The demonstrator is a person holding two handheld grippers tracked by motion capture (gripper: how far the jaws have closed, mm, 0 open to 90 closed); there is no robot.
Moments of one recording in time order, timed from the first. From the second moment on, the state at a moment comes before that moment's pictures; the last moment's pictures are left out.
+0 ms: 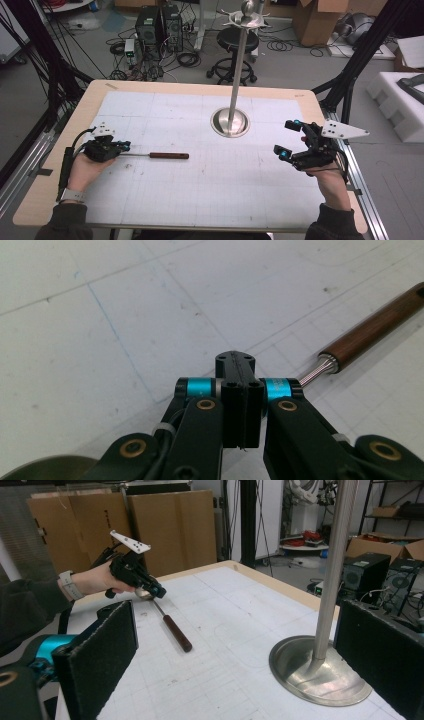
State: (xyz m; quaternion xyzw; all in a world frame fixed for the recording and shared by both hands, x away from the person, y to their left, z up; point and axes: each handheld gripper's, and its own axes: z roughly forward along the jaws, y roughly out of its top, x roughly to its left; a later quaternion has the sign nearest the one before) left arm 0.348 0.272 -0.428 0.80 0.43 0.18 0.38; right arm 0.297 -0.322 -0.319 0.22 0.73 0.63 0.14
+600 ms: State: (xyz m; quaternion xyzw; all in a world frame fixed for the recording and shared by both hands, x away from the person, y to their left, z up) left arm 0.348 0.270 -0.437 0.81 0.45 0.18 0.32; right arm 0.299 -0.321 -0.322 0.23 0.73 0.63 0.14
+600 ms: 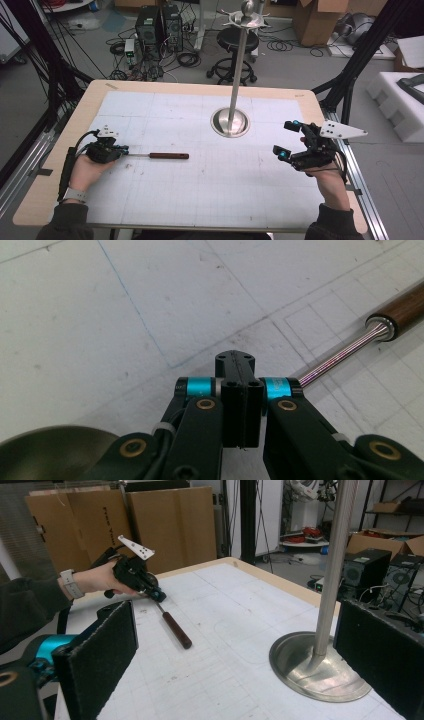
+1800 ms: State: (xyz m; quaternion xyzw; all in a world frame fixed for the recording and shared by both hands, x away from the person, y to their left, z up) left arm 0.277 0.268 -0.431 0.78 0.51 0.19 0.32; right arm 0.303 -0.317 -0.321 0.22 0.73 0.63 0.14
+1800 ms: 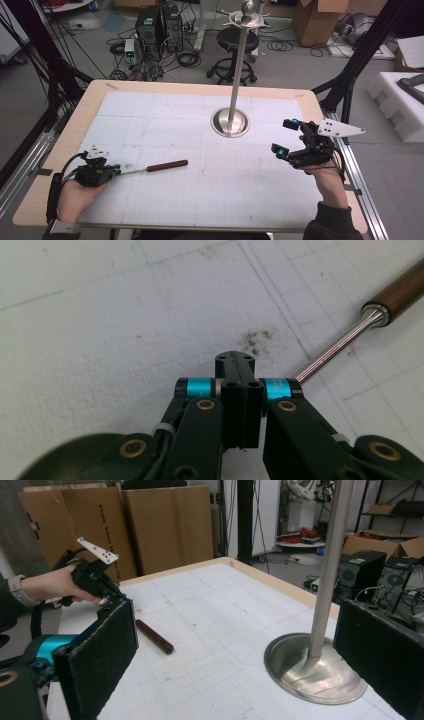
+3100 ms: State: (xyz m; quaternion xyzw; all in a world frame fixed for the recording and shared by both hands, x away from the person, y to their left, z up) left arm 0.313 0.247 -0.355 0.93 0.22 0.06 0.30; right arm 0.306 -0.319 -0.322 0.22 0.73 0.63 0.13
